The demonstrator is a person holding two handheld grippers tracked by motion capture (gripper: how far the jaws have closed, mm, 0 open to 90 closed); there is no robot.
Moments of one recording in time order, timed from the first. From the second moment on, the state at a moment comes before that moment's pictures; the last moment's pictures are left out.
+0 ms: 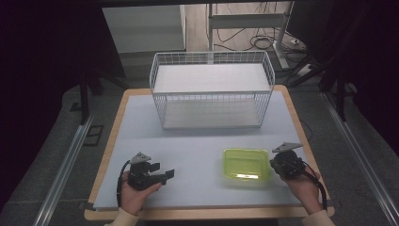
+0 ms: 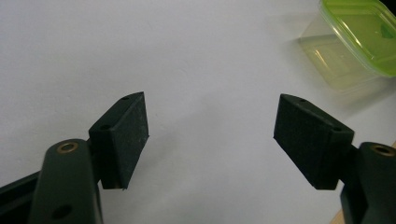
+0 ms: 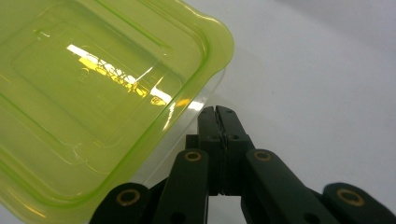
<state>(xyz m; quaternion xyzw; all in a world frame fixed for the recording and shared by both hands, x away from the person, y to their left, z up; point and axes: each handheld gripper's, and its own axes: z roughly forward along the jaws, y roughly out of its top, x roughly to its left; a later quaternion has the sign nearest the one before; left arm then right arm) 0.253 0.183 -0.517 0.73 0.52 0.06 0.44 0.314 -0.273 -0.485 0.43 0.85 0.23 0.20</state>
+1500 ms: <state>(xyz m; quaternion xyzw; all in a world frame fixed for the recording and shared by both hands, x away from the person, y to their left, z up) 0.253 0.185 -0.517 0.73 0.52 0.06 0.44 0.320 -0.199 -0.495 0.36 0.89 0.23 0.18</state>
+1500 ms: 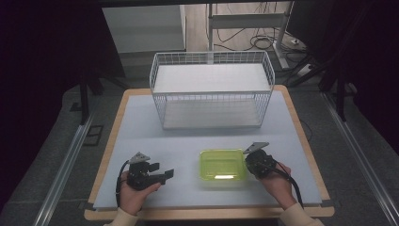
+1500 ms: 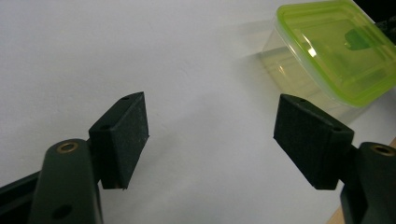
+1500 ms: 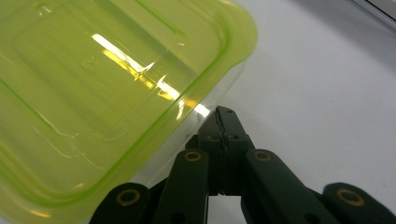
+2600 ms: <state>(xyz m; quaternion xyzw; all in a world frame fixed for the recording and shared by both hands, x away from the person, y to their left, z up) 0.253 0.185 -0.517 0.73 0.52 0.06 0.44 0.312 -0.175 -0.490 0.33 0.90 0.22 0.18</state>
